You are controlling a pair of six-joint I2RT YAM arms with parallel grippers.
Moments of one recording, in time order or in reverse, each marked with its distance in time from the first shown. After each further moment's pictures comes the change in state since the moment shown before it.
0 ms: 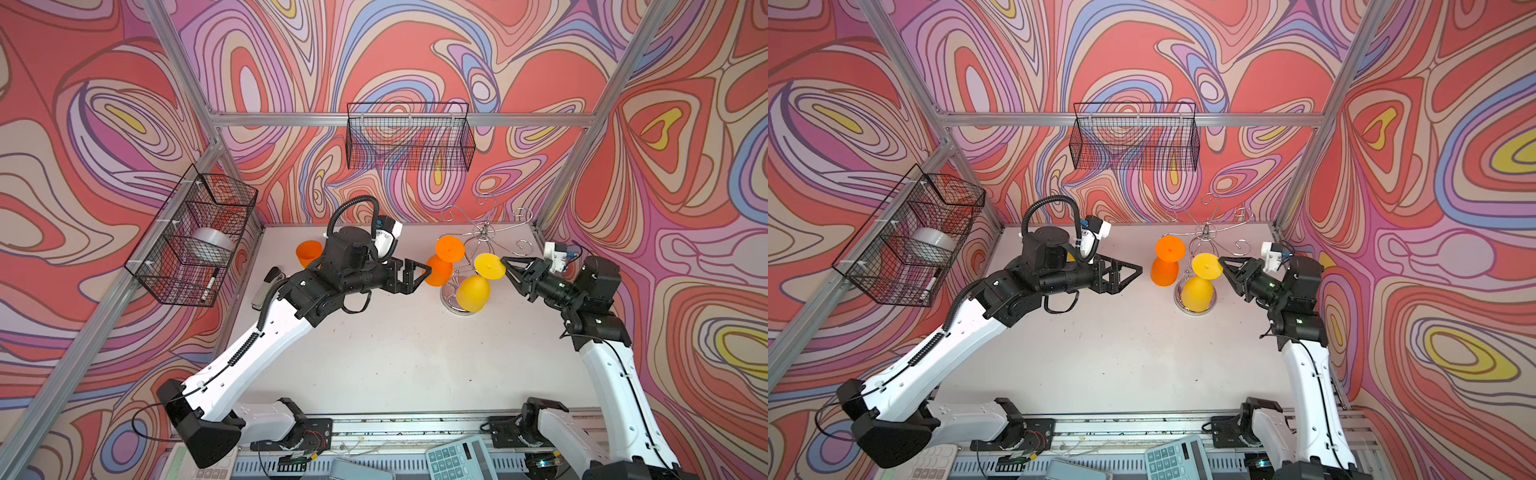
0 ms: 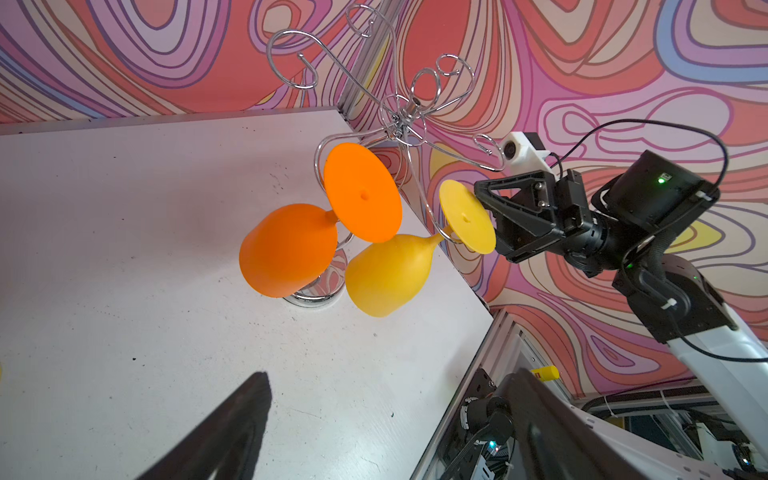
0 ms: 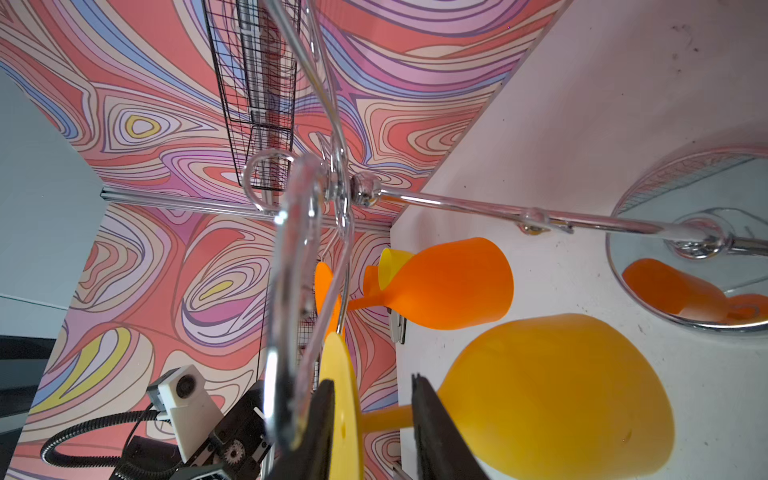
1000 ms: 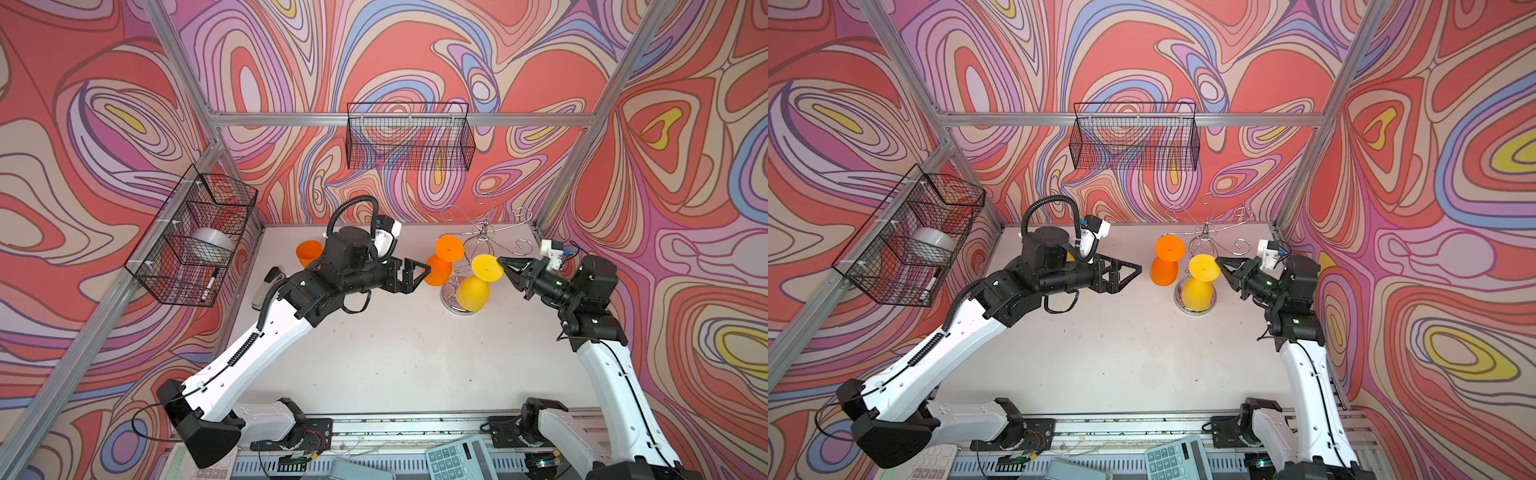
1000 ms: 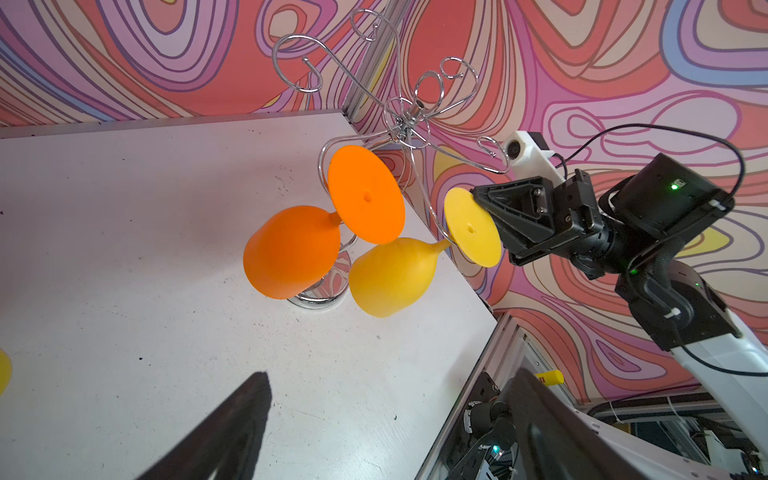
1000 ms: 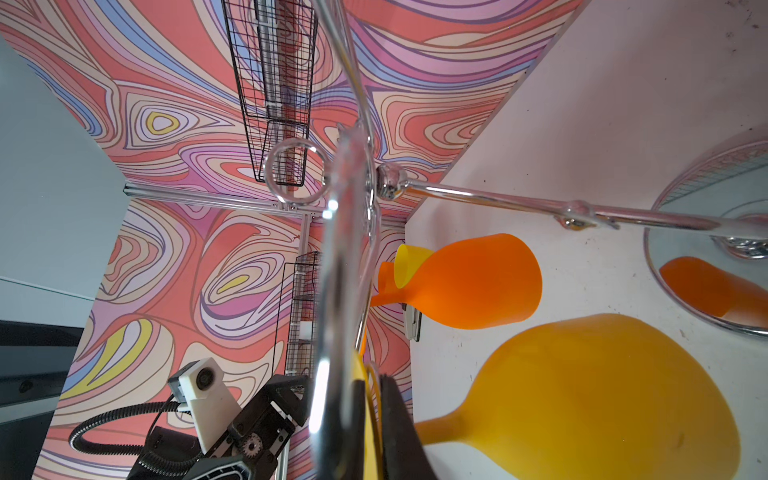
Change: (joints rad) left arm 0.000 -0.001 0.000 0.000 -0.016 0.000; right arm 0.039 0.002 -0.013 0.063 0.003 0.058
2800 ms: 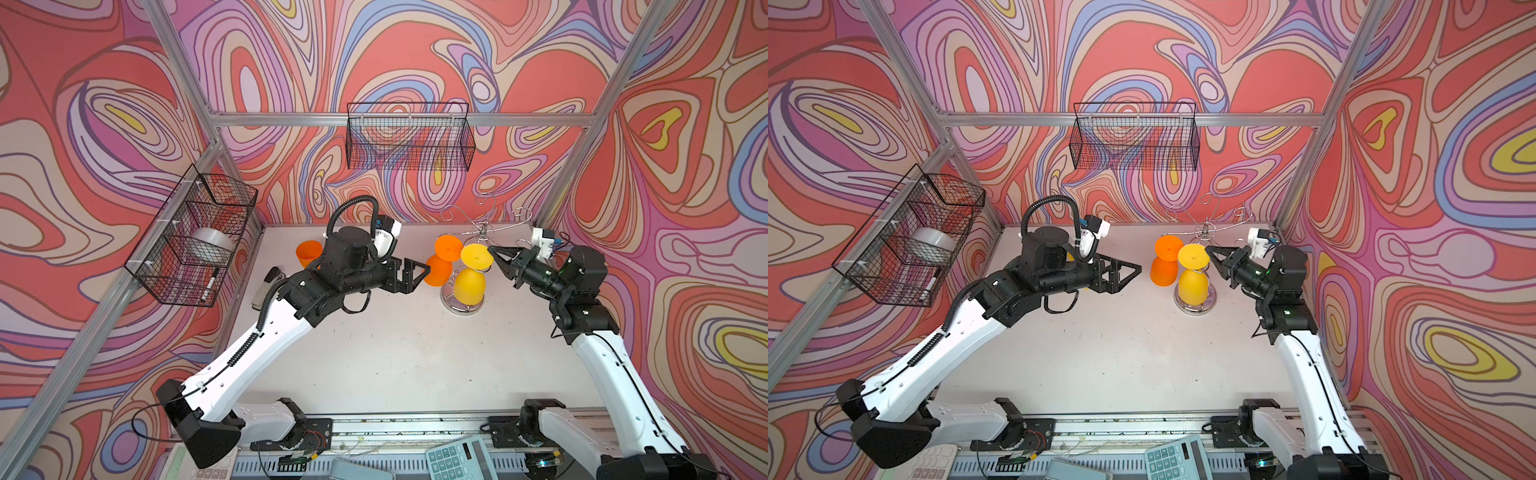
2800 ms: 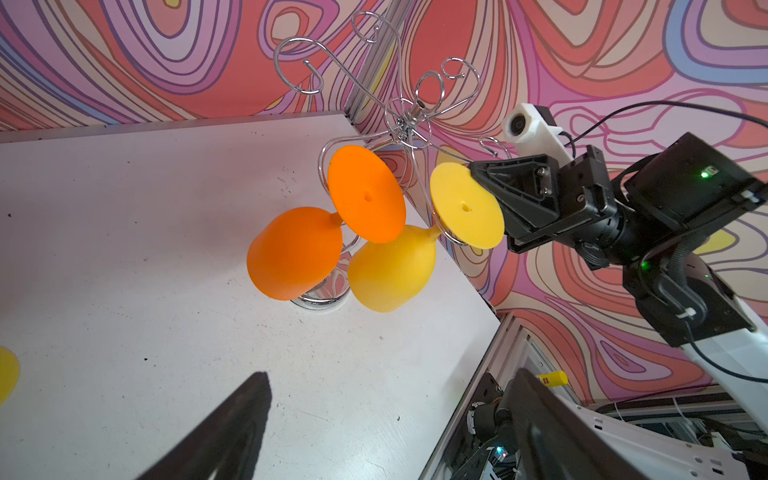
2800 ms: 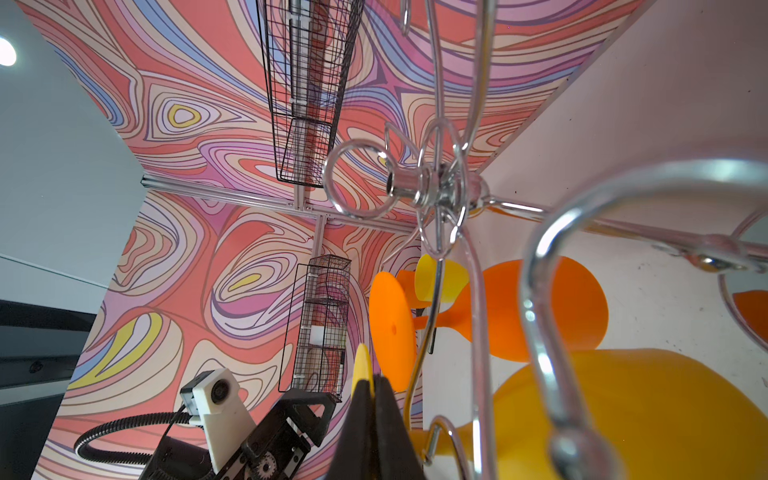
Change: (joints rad) left arm 0.000 -0.001 0.000 -0.002 -0.006 0.008; right arm 0.140 0.060 0.059 0.108 0.136 0.051
